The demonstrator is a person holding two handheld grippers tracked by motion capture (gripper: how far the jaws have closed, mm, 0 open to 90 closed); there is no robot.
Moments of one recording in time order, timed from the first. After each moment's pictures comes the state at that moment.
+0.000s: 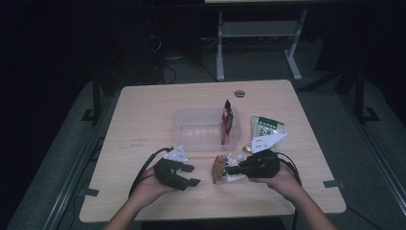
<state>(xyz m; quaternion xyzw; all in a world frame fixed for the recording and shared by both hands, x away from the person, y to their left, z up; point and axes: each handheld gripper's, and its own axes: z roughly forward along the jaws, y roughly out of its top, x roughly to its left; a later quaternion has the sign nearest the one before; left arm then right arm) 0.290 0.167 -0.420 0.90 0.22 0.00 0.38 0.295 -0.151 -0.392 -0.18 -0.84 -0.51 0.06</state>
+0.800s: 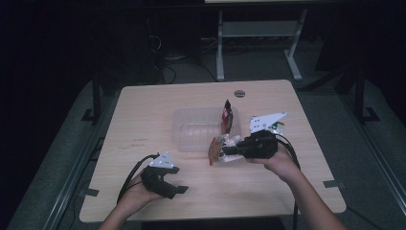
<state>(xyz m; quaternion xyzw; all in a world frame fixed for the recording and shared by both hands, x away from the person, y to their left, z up) 0.282 0.193 -0.435 0.89 0.25 0.02 0.38 0.328 -0.145 -0.355 -0.17 -0.84 -0.52 0.02</state>
